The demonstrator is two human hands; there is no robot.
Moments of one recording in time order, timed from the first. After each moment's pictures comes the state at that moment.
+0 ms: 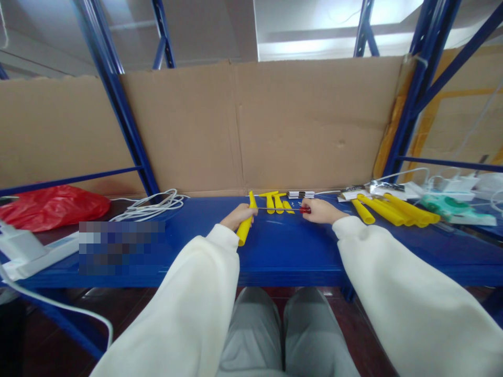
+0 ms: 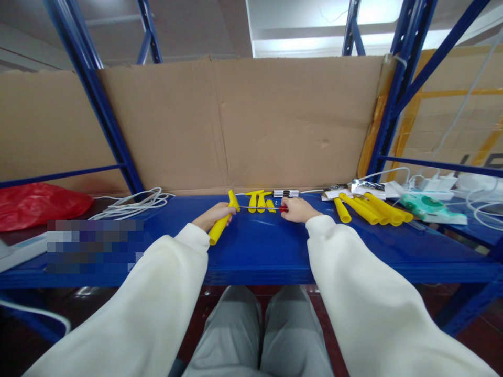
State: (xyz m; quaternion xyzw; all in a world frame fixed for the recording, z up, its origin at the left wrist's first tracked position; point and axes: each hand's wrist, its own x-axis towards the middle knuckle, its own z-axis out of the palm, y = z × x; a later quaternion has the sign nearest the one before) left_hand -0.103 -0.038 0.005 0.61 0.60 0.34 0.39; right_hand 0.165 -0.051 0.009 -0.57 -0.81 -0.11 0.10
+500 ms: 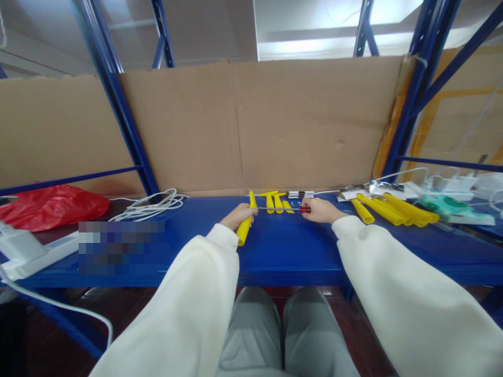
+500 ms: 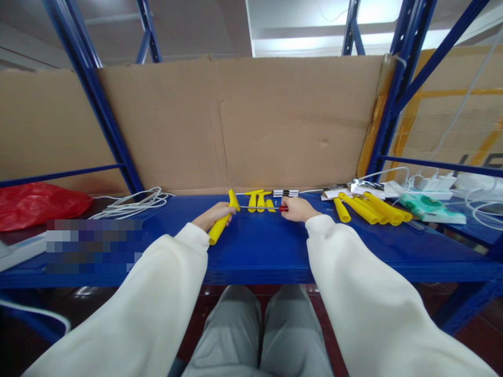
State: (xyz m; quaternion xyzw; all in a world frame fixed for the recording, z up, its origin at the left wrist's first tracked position) left_hand -0.102 -0.041 0.007 0.61 0.60 0.34 0.39; right_hand 0.164 -0.051 0.009 -0.59 -0.80 -0.11 0.10
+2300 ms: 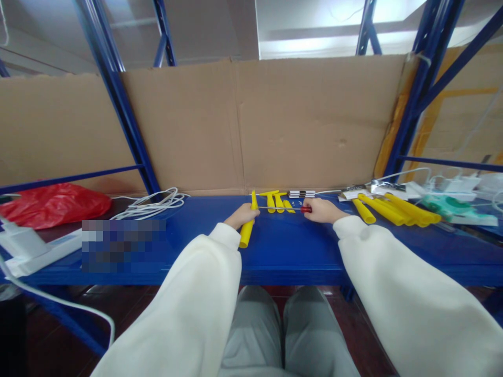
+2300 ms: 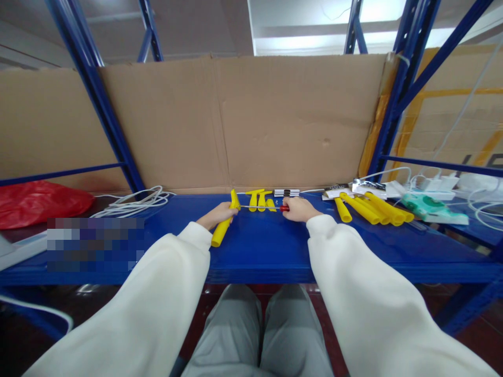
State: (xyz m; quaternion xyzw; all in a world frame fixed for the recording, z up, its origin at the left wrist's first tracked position) left_hand -0.101 -0.042 0.004 0.66 0.59 0.32 0.34; right_hand 0.163 -0.054 0.012 -0.60 -0.79 -0.10 0.09
